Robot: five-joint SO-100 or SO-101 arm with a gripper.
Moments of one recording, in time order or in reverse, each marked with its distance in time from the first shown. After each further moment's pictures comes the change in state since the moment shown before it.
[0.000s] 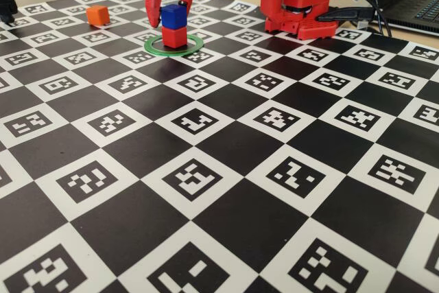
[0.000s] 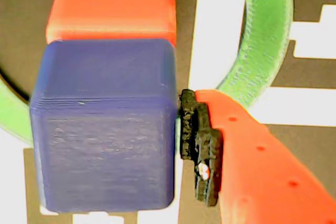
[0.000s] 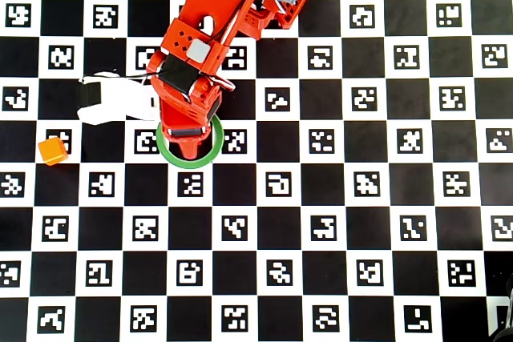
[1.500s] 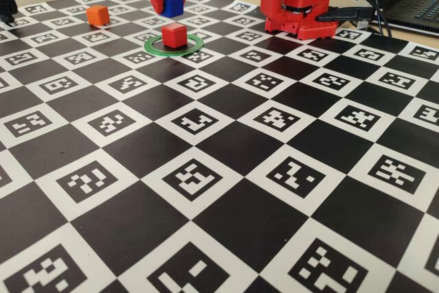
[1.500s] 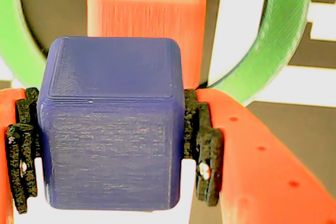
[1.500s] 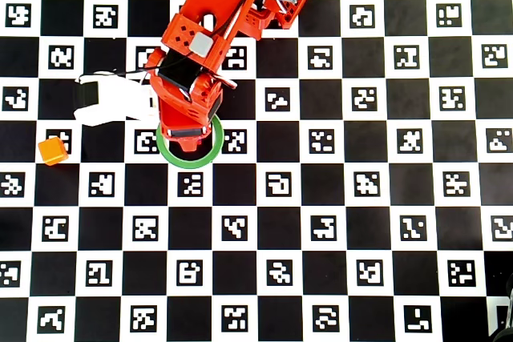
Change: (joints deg) arm -0.5 0.7 -4.4 3.4 -1.7
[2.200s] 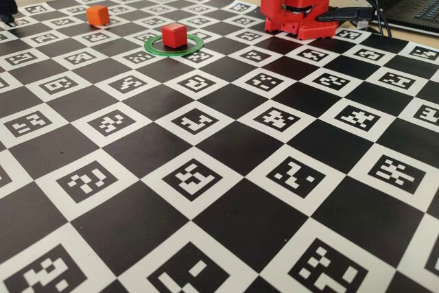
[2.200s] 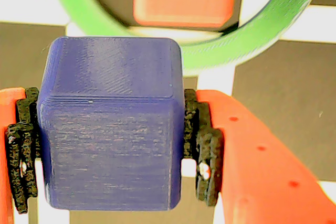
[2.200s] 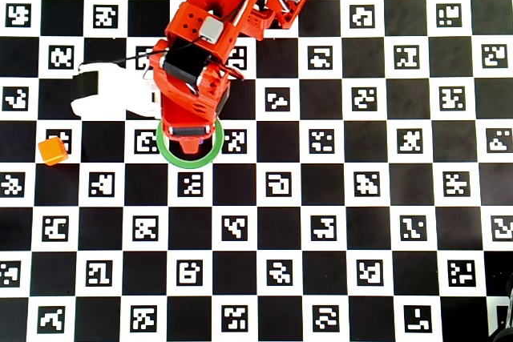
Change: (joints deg) arm -1.3 1.7 -12.3 12.3 3.1
